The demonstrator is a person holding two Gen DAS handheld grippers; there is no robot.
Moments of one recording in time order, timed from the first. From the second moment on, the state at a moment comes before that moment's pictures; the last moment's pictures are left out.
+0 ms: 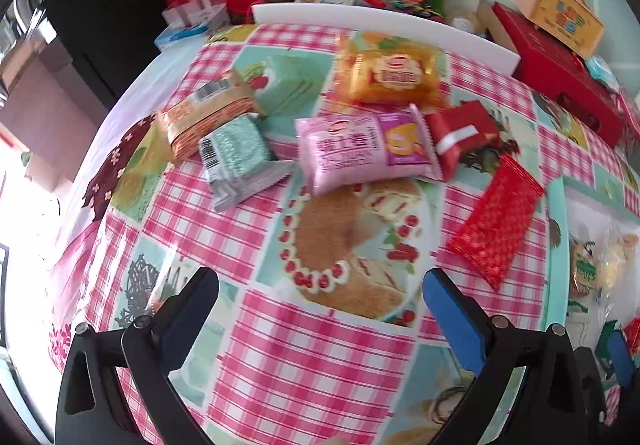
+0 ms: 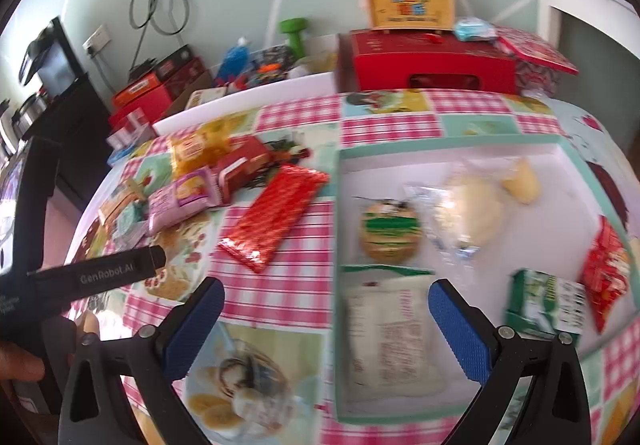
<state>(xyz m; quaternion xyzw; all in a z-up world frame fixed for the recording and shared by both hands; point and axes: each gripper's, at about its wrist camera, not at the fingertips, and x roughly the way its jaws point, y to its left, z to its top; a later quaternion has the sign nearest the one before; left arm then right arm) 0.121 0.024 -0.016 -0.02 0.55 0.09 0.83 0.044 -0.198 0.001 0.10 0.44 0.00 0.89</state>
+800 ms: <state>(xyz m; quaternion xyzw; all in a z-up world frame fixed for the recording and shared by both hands) 0.215 0.048 0.015 0.01 0.53 -0.03 0.85 0.157 -0.162 0.001 0.13 0.54 0.03 0.83</state>
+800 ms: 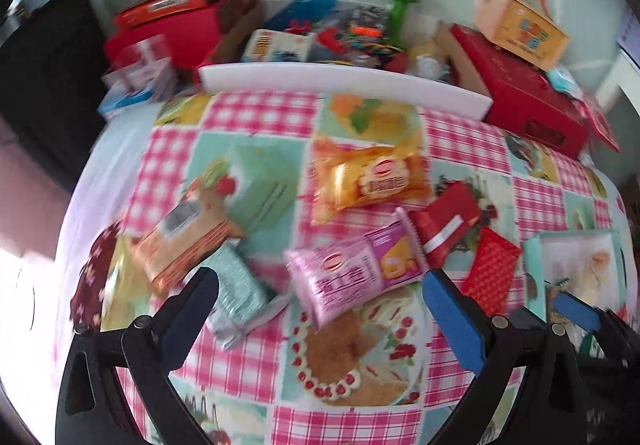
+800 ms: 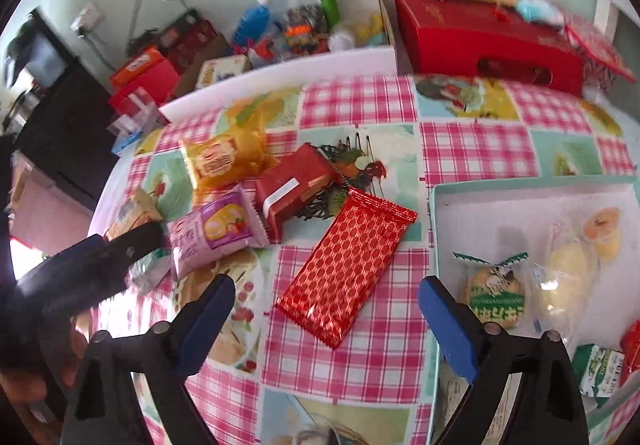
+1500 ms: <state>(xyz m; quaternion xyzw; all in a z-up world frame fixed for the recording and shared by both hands) 0.257 0.016 -0.040 0.07 0.58 -0.11 0.80 0.227 -0.143 -0.059 0.09 0.65 -0.05 0.75</state>
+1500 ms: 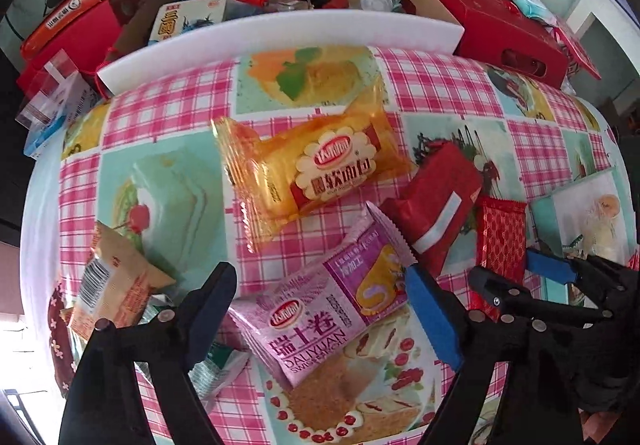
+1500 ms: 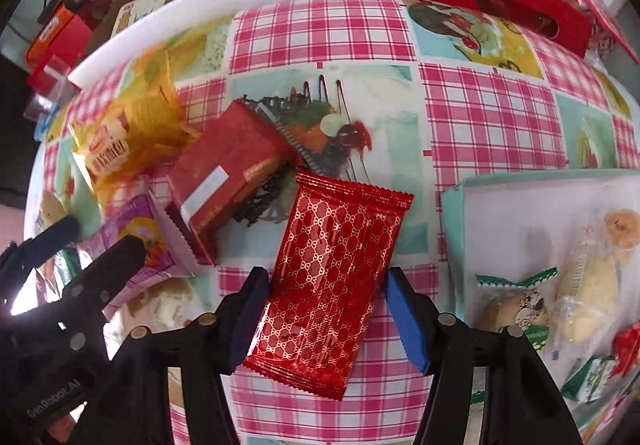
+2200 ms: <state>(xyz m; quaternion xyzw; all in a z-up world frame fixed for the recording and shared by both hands) 0.174 0.004 -0.054 0.04 0.60 -0.03 0.80 0.164 -0.139 -0.064 0.07 0.63 -0.02 0.77</state>
